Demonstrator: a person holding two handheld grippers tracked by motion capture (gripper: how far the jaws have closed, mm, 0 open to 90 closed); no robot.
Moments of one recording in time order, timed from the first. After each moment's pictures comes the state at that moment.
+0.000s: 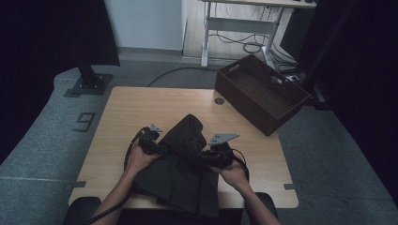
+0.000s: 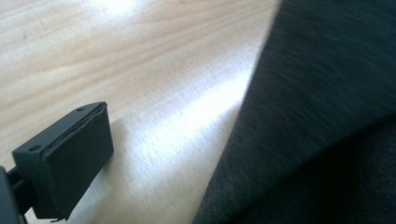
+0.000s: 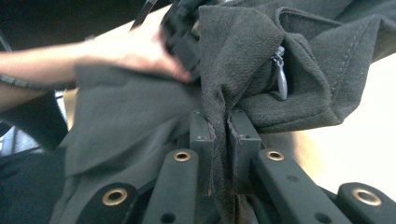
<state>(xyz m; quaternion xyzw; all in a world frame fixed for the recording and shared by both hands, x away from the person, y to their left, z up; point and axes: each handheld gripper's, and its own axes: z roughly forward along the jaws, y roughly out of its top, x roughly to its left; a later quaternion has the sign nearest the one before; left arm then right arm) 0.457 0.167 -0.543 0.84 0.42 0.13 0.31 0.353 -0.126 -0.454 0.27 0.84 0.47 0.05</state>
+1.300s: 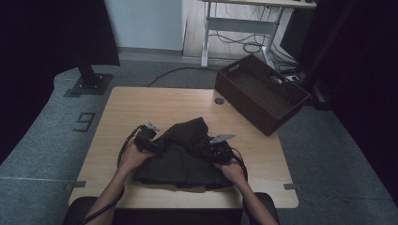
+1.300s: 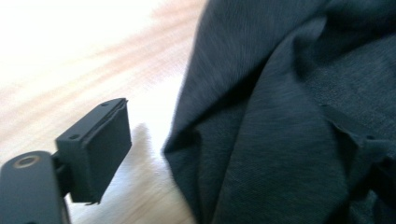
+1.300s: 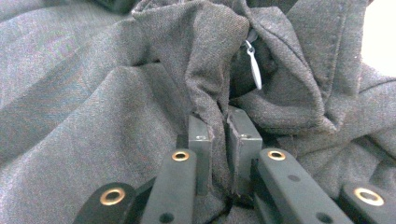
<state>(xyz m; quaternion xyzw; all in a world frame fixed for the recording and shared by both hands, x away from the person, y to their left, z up) 0.448 0.181 -0.514 0.86 0.41 0.13 0.28 0.409 -0.142 -0.533 0.33 0.85 0.41 0.07</state>
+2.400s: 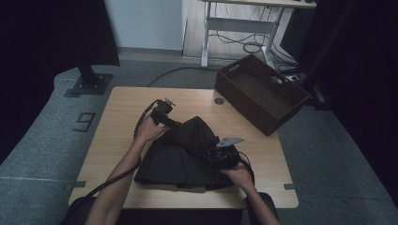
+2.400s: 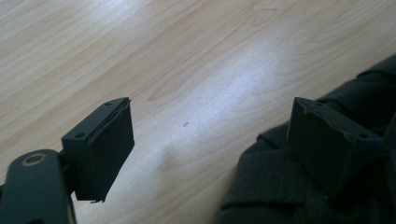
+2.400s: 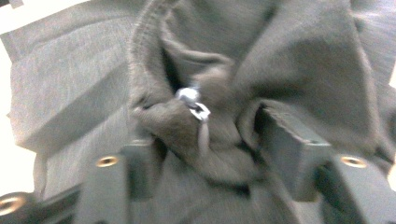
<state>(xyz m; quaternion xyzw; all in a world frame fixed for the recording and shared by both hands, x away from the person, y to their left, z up) 0.527 0.128 -0.473 0.87 0.39 0.12 0.28 0.382 -0.164 -0.513 0.30 0.84 0.44 0.08</state>
